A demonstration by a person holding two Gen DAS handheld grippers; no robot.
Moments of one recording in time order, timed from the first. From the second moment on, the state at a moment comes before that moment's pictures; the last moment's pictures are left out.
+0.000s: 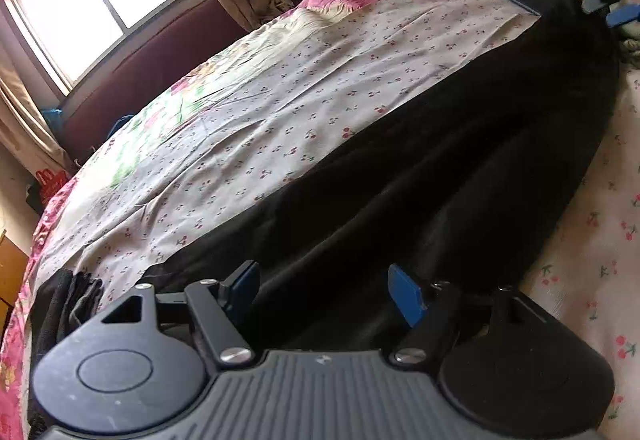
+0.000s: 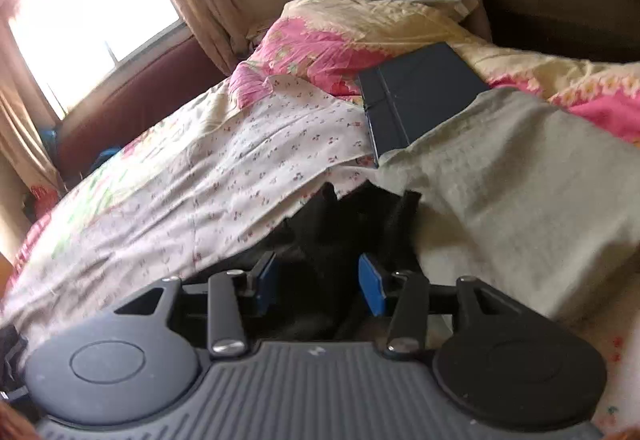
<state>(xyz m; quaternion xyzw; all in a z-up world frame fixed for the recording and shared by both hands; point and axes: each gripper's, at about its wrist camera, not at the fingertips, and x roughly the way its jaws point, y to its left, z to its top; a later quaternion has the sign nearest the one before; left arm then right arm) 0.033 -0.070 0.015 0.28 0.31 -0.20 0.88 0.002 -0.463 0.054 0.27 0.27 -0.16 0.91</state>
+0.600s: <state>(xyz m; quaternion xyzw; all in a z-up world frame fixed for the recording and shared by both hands) 0.027 -0.113 0.016 0.30 0.29 -0.26 0.87 -0.003 -0.503 0.047 0.35 0.23 -0.16 0.89</state>
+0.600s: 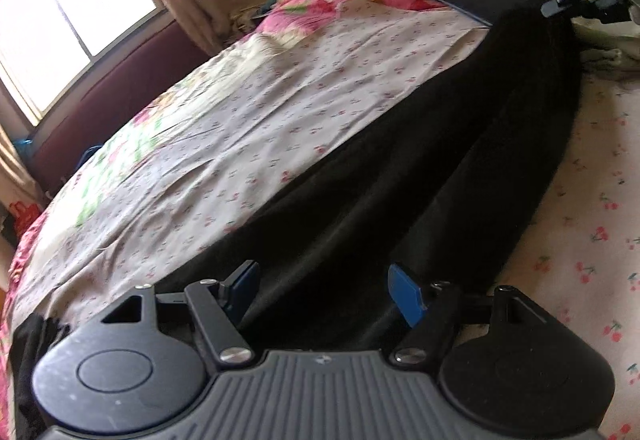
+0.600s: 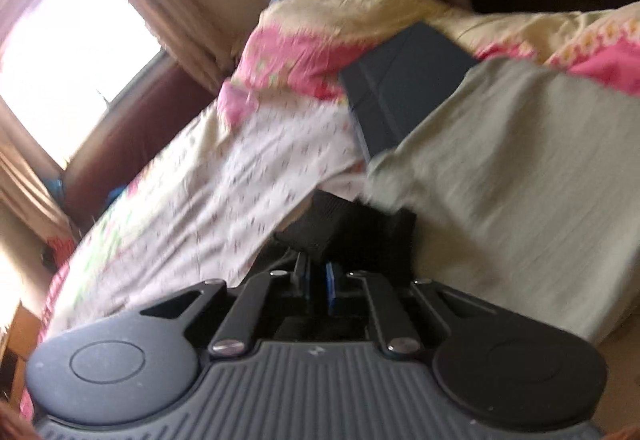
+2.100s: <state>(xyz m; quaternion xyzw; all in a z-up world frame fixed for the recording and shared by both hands) 0.025 -0.121 0.001 0.27 0.32 -0.28 0.87 0.027 -0.490 -0.016 0.47 0.26 -0.10 0.84</state>
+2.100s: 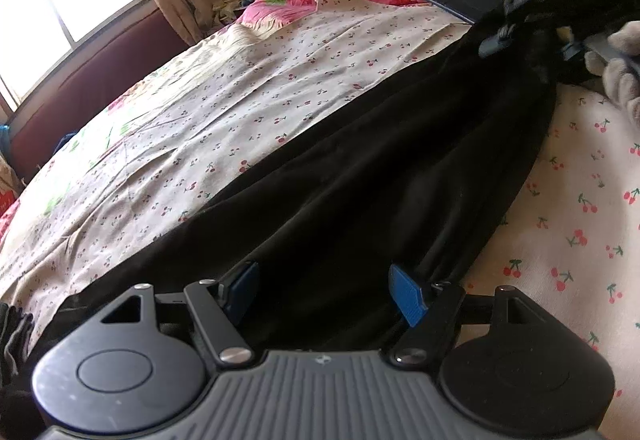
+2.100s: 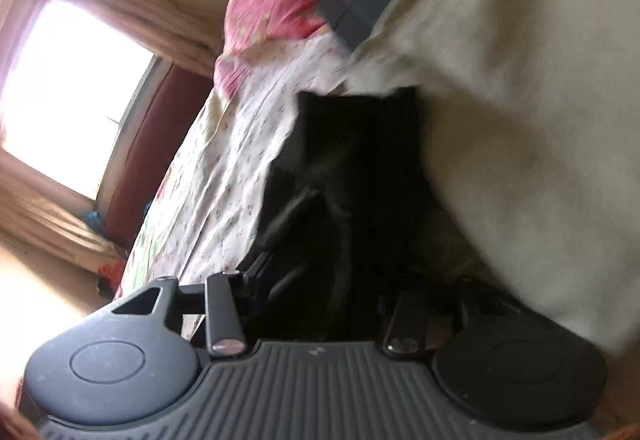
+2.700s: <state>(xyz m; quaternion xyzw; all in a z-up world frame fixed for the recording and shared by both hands) 0.041 -0.088 0.008 0.16 0.34 -0.31 0.87 0.019 -0.423 0.137 0.41 0.18 -0.01 0.90</state>
